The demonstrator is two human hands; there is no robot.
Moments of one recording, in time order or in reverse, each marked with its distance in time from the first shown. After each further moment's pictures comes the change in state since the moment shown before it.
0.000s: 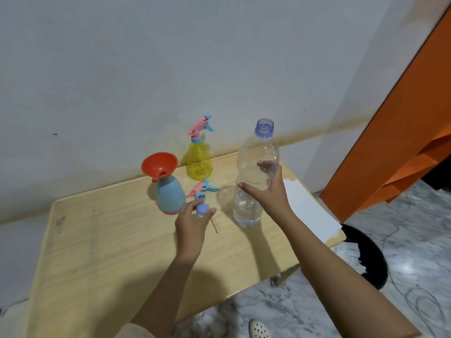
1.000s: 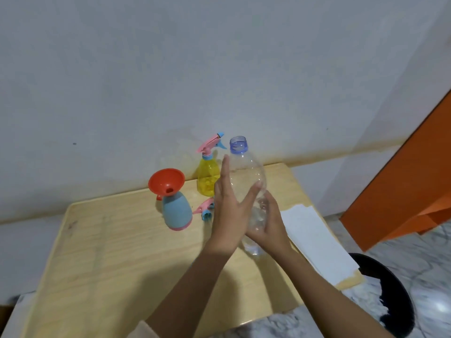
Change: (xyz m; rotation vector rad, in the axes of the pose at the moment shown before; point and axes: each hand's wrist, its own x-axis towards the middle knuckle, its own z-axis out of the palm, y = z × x) left_hand 0.016 0.127 0.057 -0.066 -0.088 0.184; right_hand 0.011 0.045 0.009 -0.178 -0.186 -0.105
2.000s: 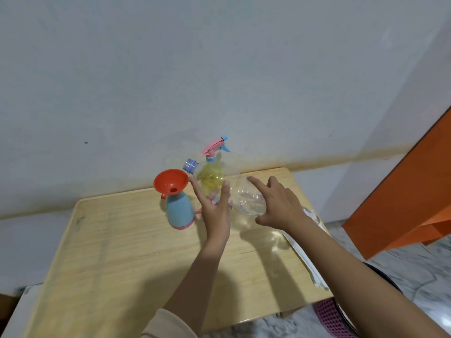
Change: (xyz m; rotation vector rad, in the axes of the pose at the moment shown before) left_hand 0.012 -0.034 -0.001 -0.428 0.313 -0.339; right_hand 0.046 -0.066 -0.048 -0.908 -0.345 -0.139
